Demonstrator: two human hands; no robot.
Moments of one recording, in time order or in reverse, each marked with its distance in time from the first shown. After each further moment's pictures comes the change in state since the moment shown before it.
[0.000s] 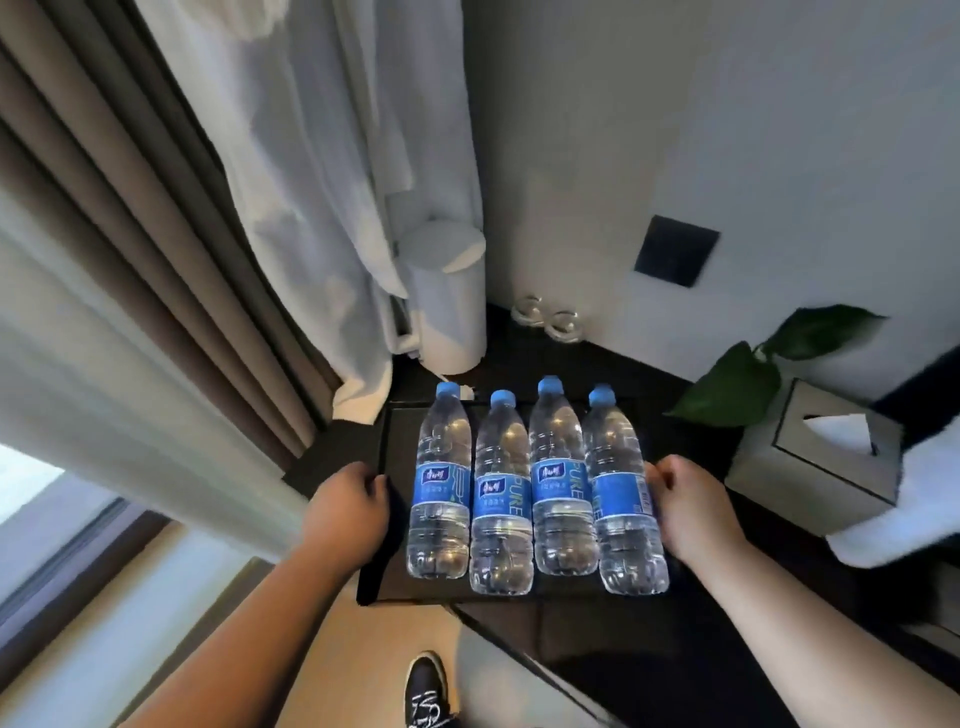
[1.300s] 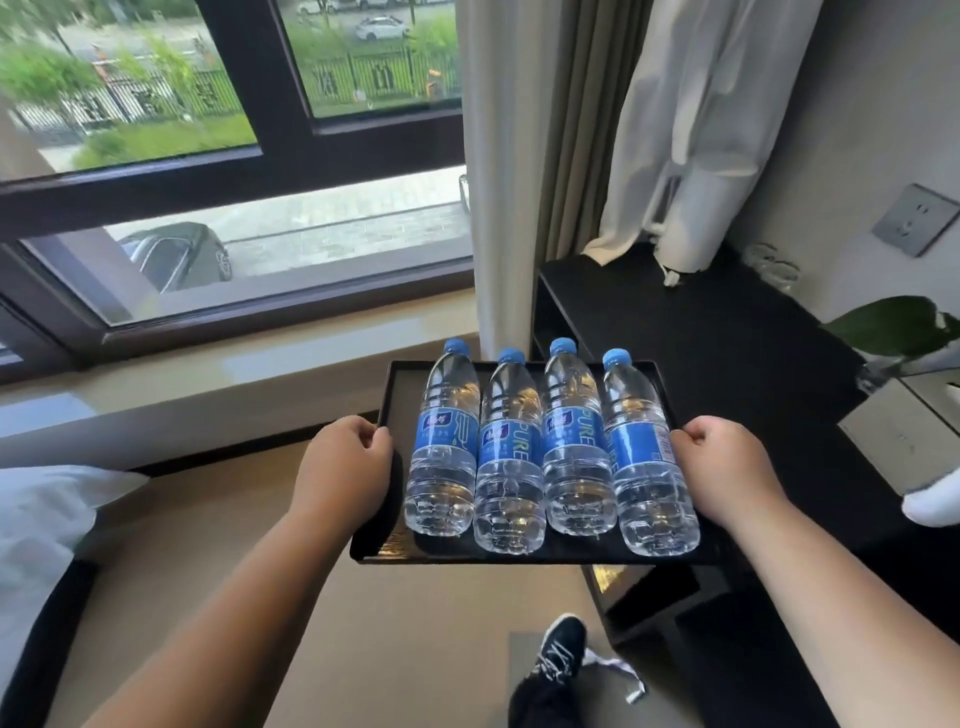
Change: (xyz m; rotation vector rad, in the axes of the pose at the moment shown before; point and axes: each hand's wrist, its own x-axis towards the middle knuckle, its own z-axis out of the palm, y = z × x) left_hand -0.588 -0.017 0.001 -0.171 0.578 -0.635; right_hand -0.281 0.077 -0.104 -0.107 -0.415 -0.584
